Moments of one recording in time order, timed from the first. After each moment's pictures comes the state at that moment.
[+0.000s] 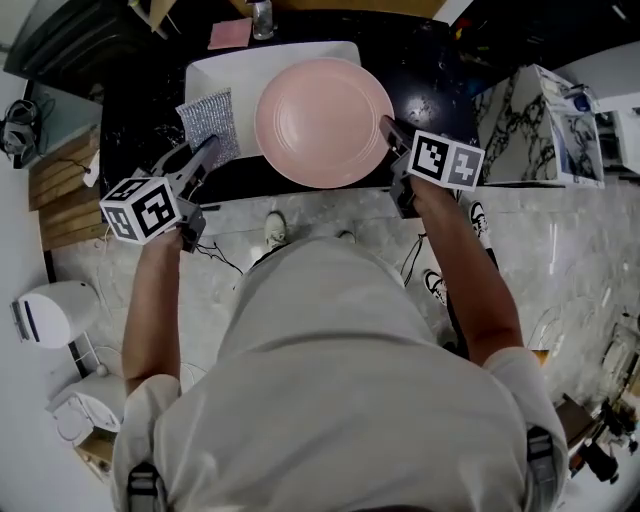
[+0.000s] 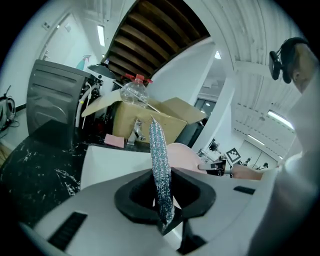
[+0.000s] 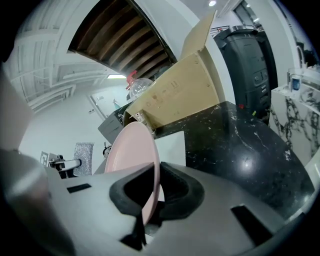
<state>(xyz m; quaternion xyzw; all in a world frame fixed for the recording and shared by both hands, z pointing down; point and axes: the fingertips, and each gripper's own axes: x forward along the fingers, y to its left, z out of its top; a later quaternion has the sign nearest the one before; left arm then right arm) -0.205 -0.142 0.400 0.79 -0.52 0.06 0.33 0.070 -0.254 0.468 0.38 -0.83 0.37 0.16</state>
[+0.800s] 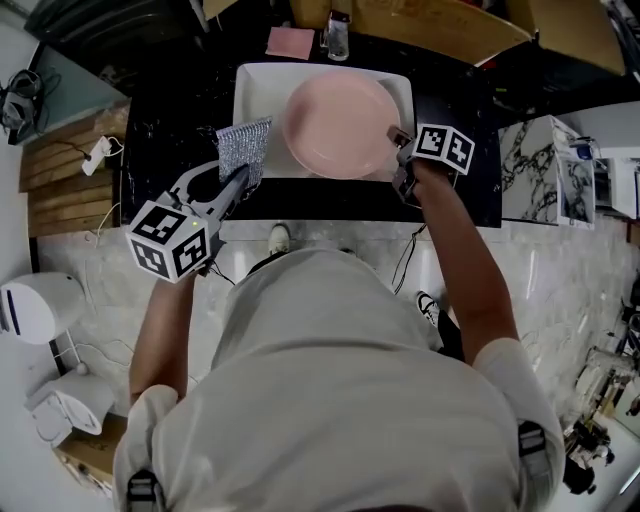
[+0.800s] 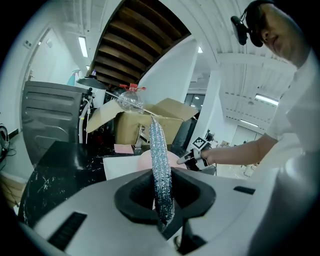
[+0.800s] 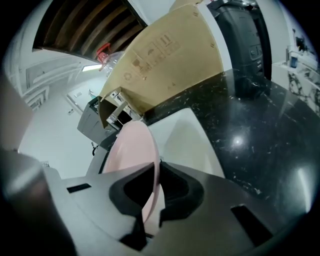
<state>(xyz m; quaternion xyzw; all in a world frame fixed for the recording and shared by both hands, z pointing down) -0.283 -0.111 0.400 0.82 -0.51 0.10 0.25 -0.037 -0.311 0.549 0.40 -0.76 0.47 0.22</state>
